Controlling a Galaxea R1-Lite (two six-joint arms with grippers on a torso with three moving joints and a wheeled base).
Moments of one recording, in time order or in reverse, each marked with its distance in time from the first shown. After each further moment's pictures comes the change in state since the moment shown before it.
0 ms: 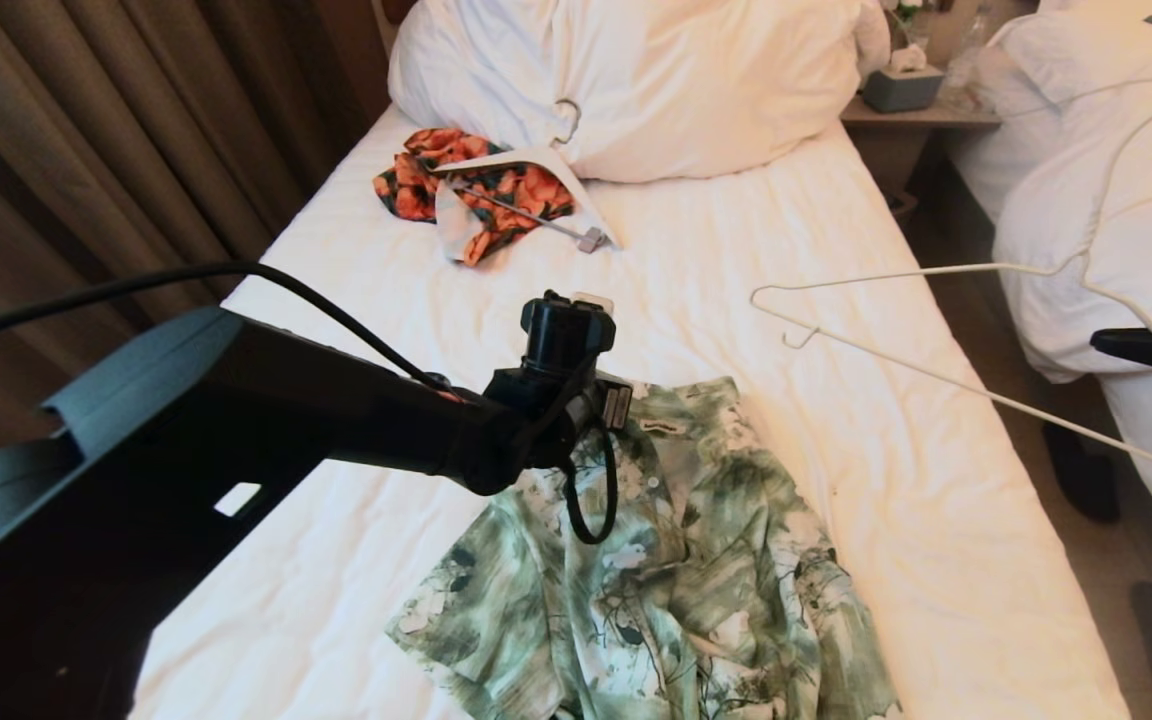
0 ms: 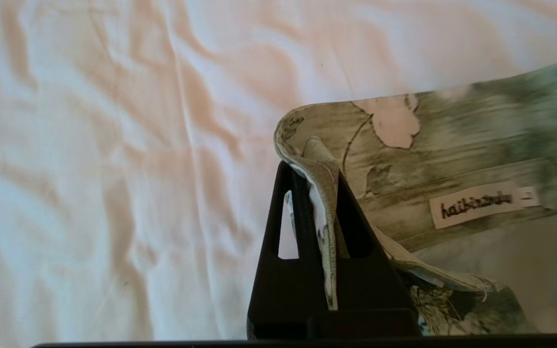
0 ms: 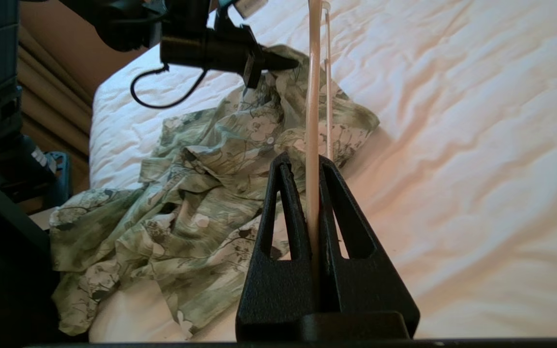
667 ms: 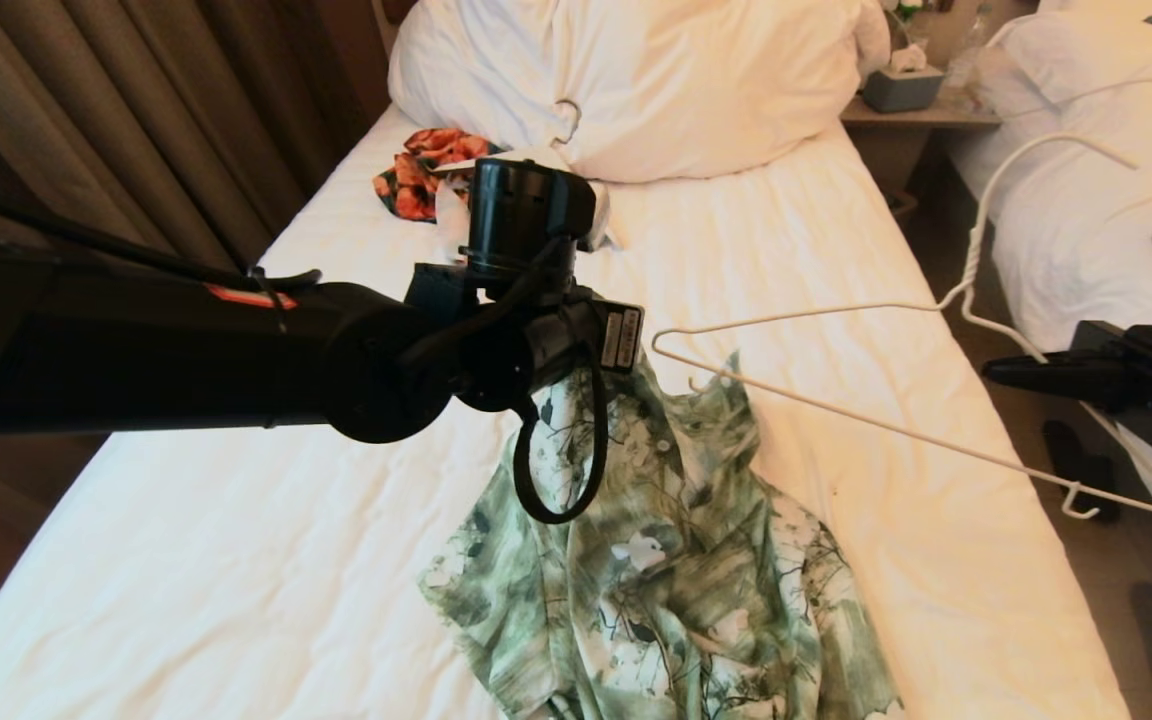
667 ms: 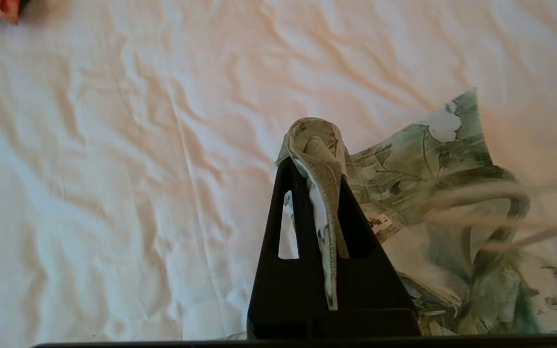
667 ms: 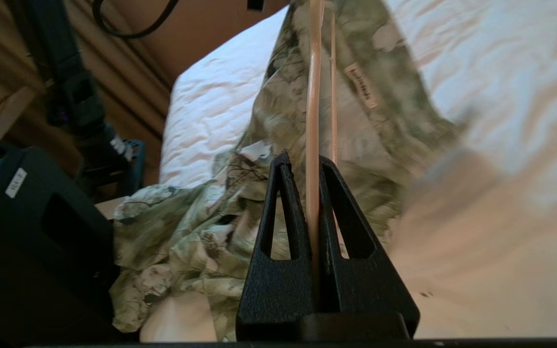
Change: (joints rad) left arm -0.105 -0.277 -0.027 0.226 -0.002 -0.035; right arm 0.231 0.062 0.011 -0.005 0.000 0.011
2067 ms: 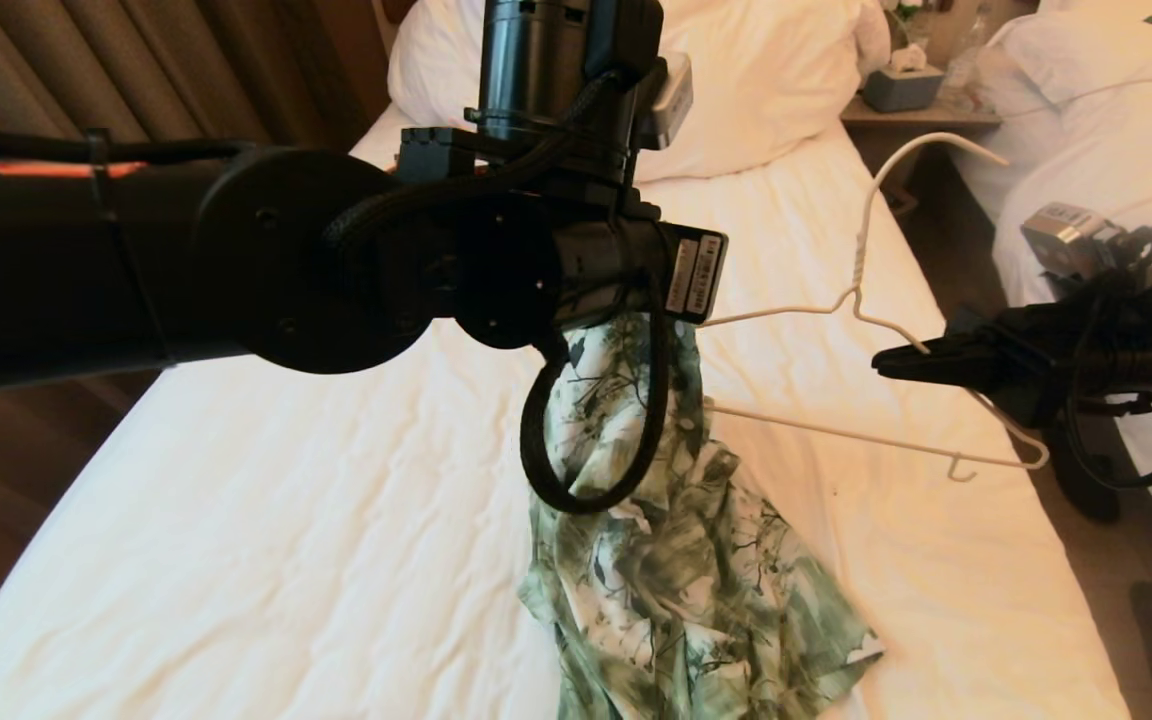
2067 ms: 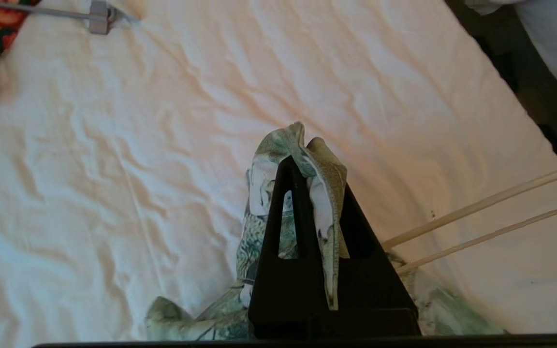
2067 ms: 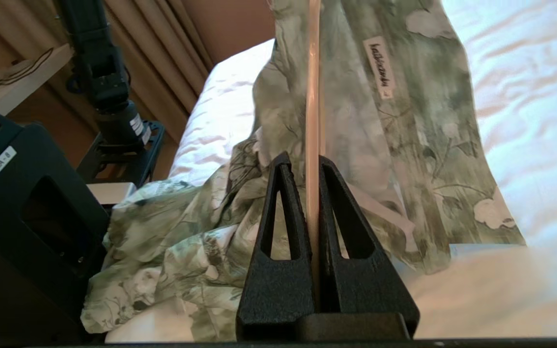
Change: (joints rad) left arm -0.164 -0.030 -0.254 0.230 0.002 0.030; right arm 0.208 0.116 -0.156 -0.085 0.000 0.004
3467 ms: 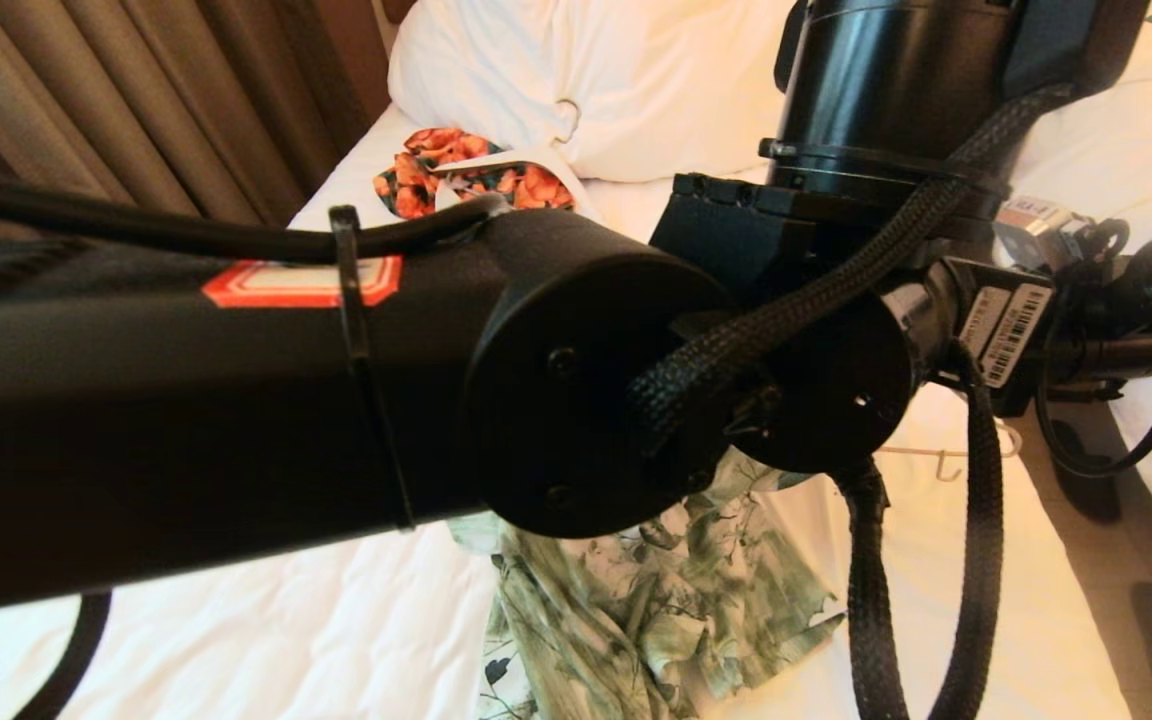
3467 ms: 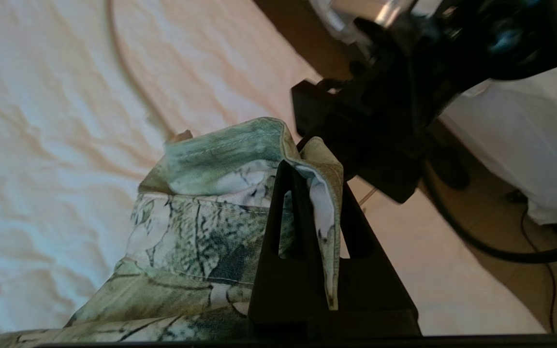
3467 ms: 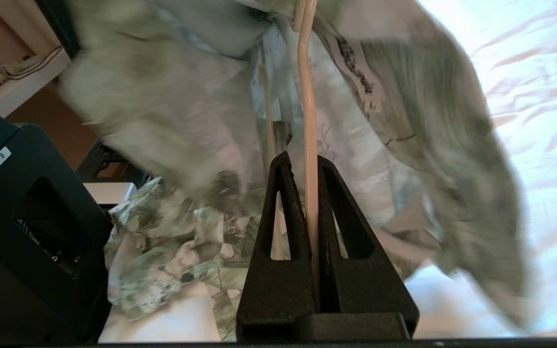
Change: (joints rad) left arm -0.271 0.166 -0.197 -0.048 0.020 0.002; right arm 0.036 0.048 -0.077 0.006 0.000 0.017
